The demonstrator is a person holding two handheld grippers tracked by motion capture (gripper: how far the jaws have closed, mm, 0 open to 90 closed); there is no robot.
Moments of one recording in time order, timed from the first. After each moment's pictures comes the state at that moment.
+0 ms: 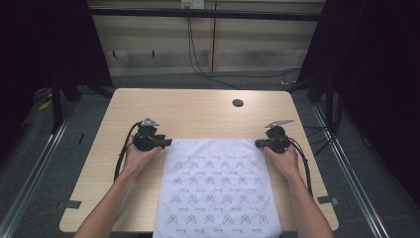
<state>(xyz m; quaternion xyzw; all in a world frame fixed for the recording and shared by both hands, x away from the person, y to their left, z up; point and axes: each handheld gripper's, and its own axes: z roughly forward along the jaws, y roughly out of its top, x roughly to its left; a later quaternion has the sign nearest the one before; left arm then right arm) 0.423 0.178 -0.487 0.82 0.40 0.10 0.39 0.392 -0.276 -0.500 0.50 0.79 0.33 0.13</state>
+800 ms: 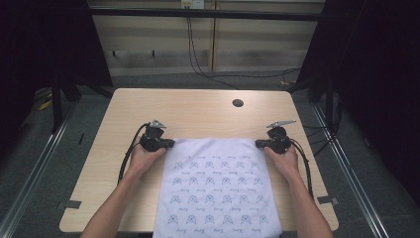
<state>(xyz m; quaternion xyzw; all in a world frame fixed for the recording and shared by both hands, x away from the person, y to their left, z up) 0.429 0.164 -0.502 0.85 0.38 0.08 0.37 0.391 -0.279 -0.502 0.51 0.78 0.35 0.12</state>
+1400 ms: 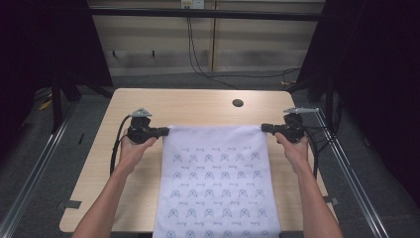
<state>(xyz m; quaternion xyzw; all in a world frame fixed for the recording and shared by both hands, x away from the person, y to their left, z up) 0.424 0.191 -0.437 0.80 0.37 0.08 0.47 0.384 -0.300 -0.433 0.50 0.72 0.47 0.12</state>
